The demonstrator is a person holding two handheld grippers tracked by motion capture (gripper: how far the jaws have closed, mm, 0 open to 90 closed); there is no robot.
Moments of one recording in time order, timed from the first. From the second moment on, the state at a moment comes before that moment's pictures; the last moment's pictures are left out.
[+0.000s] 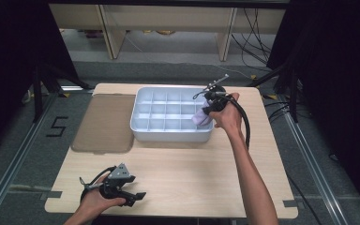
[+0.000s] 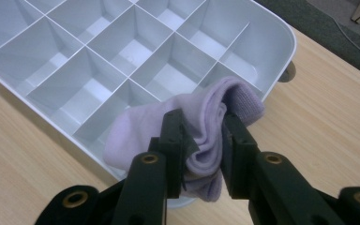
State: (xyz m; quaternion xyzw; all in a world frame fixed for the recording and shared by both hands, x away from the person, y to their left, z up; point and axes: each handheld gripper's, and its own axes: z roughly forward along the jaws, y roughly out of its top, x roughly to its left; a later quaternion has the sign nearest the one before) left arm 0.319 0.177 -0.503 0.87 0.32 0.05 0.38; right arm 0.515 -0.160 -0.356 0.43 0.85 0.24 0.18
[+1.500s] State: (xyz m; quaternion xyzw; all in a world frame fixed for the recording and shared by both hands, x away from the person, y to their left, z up) left arm 0.318 0.176 -0.506 0.87 0.32 0.05 0.37; right arm 0.533 -0.138 -0.411 0.39 0.88 0.13 0.23
